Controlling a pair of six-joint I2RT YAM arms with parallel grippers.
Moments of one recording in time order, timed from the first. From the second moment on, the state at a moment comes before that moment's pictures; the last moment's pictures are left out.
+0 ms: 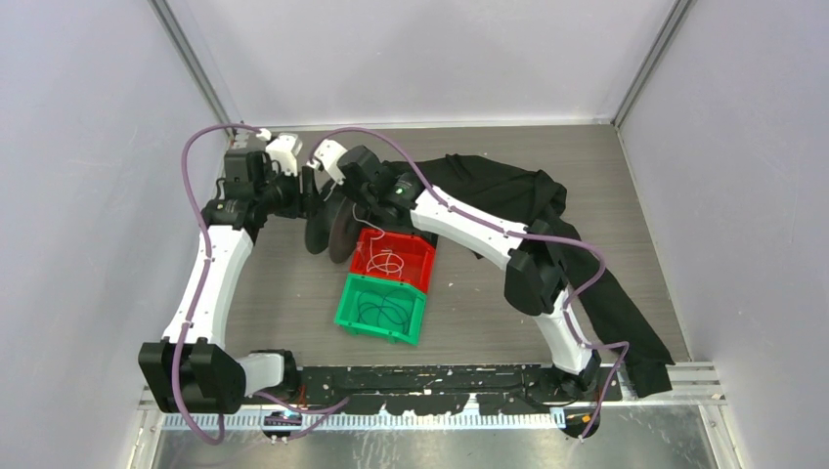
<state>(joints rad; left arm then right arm) -0.02 1.22 1.17 -0.61 0.34 0.04 0.96 2.14 2.04 -0.44 0.34 -0.30</state>
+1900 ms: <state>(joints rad) -0.09 1.20 1.02 -0.46 0.22 0.00 0.95 2.22 2.12 -0.51 0.17 -0.14</state>
